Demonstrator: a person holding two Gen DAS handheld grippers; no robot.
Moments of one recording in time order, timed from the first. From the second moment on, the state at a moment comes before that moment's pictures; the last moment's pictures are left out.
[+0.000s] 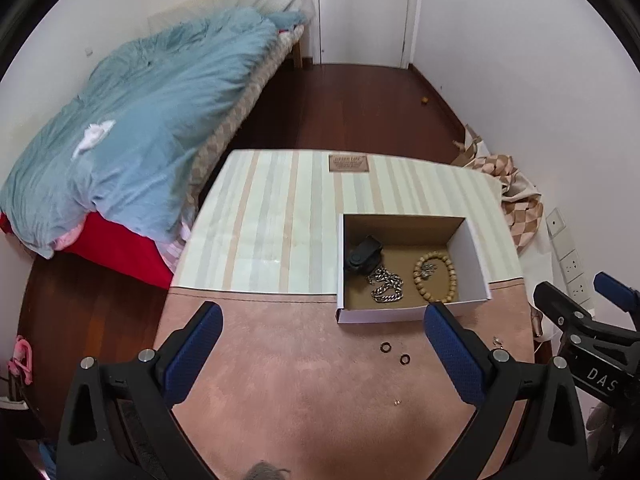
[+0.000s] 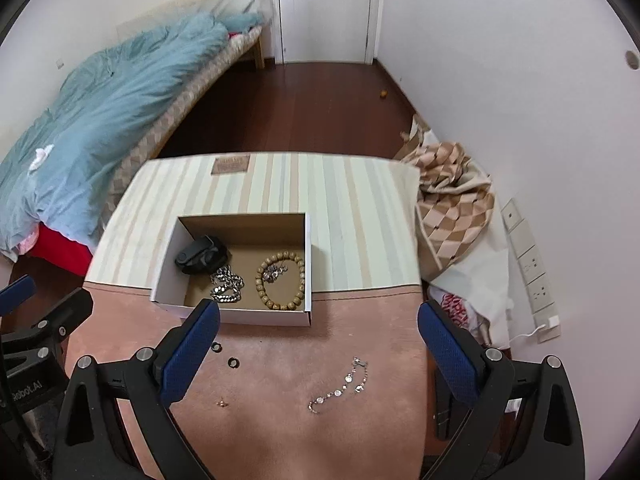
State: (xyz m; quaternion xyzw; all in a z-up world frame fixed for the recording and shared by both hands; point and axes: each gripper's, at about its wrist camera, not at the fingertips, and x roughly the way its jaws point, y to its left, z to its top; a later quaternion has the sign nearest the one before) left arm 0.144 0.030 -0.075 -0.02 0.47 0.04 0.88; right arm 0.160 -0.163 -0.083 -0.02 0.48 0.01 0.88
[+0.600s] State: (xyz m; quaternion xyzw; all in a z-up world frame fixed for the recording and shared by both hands) left arm 0.097 0.019 -0.040 -0.02 0.44 0.04 0.90; right arm 0.100 -0.182 -0.036 0.02 0.44 0.02 0.90
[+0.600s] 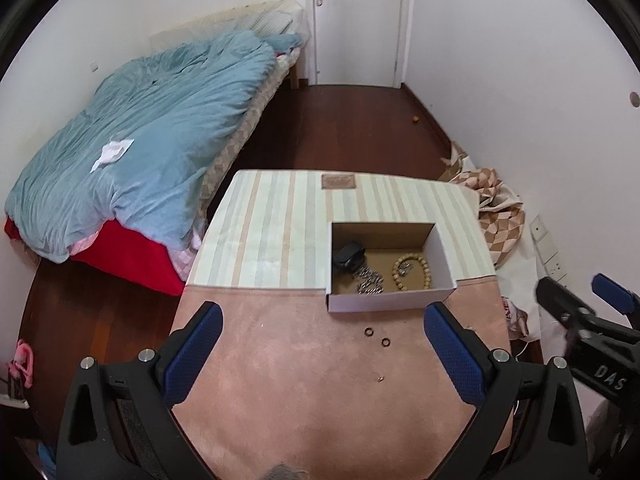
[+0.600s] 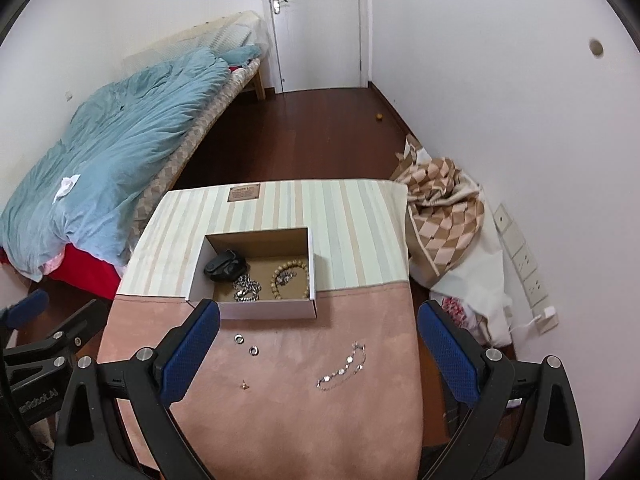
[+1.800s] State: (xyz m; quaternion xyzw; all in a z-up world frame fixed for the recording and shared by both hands) left arm 0.117 0.008 -0.228 0.02 0.60 0.10 0.80; right arm 0.158 -0.215 -0.264 0.03 0.55 -0.04 0.84
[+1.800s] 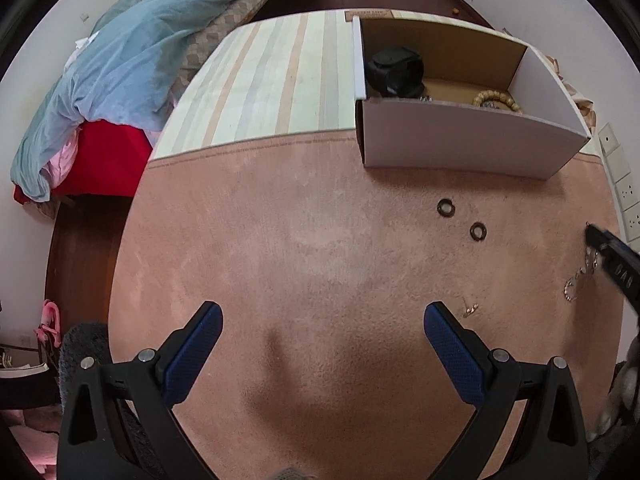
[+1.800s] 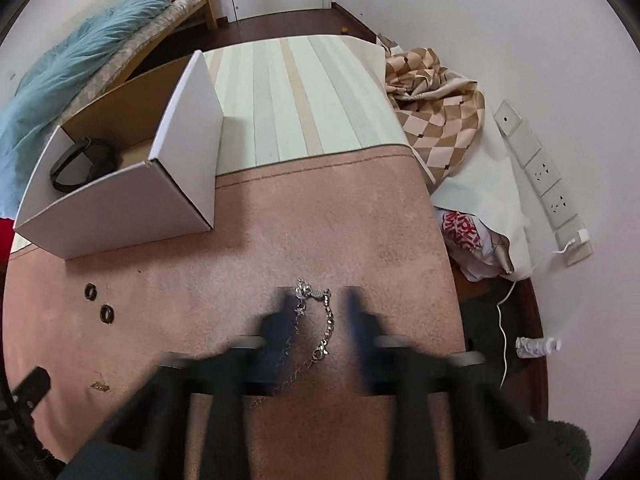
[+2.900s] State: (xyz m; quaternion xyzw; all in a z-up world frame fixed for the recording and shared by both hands) left arm 0.116 -0.066 -0.247 0.05 0.58 -0.07 0.81; right arm 0.105 -0.246 -0.205 0.14 0.51 -0.01 0.85
